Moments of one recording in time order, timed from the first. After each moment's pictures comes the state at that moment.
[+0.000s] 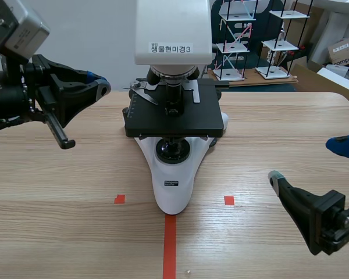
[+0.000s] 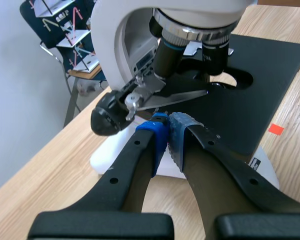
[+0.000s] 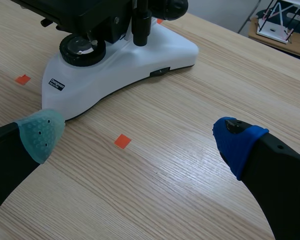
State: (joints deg) left arm -5.2 -49.5 26.6 99.1 -26.9 -23.5 -7.0; right arm -45.2 30.8 12.9 114.6 16.7 24.3 5.0
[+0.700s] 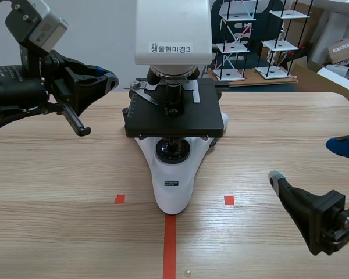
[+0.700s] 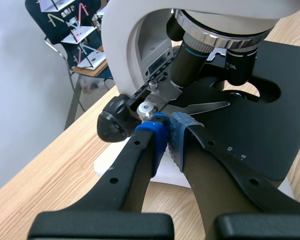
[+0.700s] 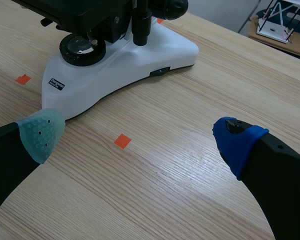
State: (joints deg) left arm -10.4 -45.4 29.0 95.1 -27.3 -22.9 -4.1; right arm -45.2 30.8 12.9 114.6 16.7 24.3 5.0
